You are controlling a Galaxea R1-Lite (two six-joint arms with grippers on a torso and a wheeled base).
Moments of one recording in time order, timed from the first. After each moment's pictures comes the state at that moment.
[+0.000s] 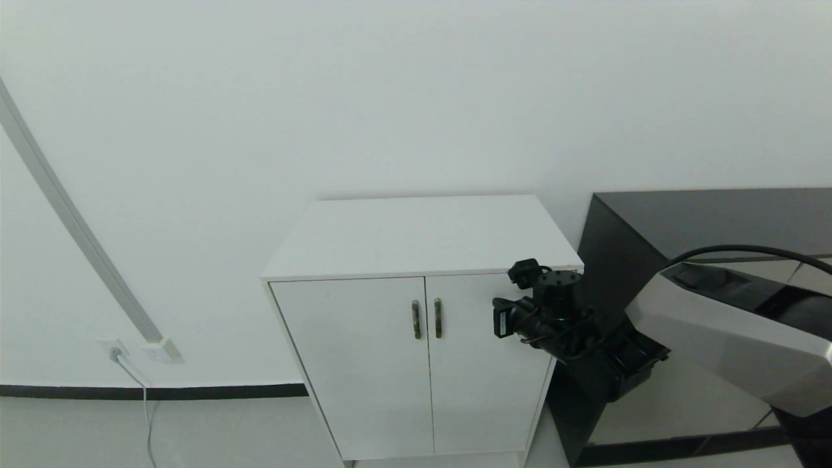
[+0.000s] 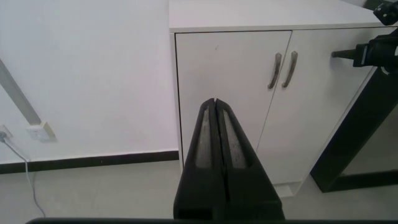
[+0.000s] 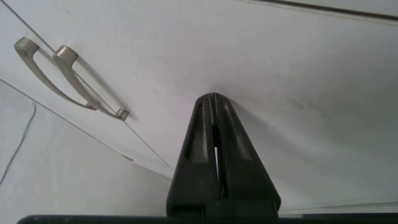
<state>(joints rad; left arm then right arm) 0.00 0.00 0.00 0.00 -0.02 0.00 0.51 2.39 -1.14 -1.00 -0.06 0.11</state>
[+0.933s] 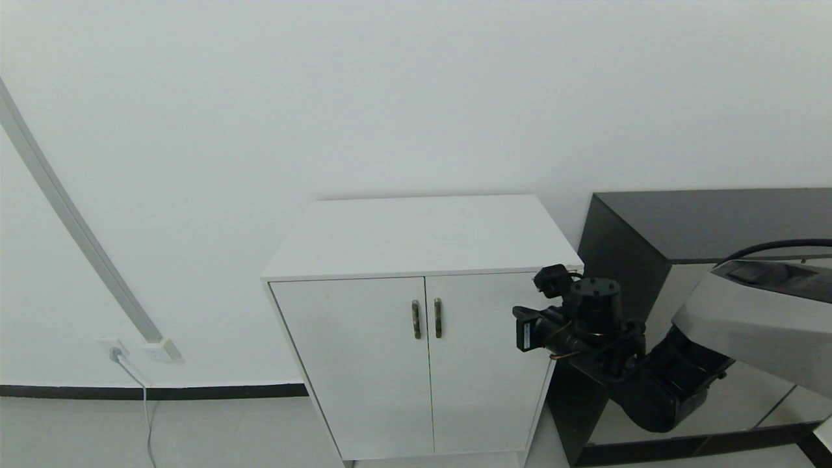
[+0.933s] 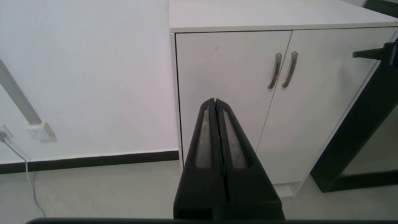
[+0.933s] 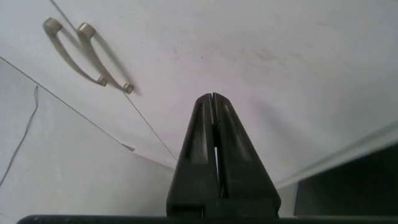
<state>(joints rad) 0.00 0.00 0.00 0.00 -0.02 0.00 0.51 2.22 -0.85 -1.12 -0.06 0.11</state>
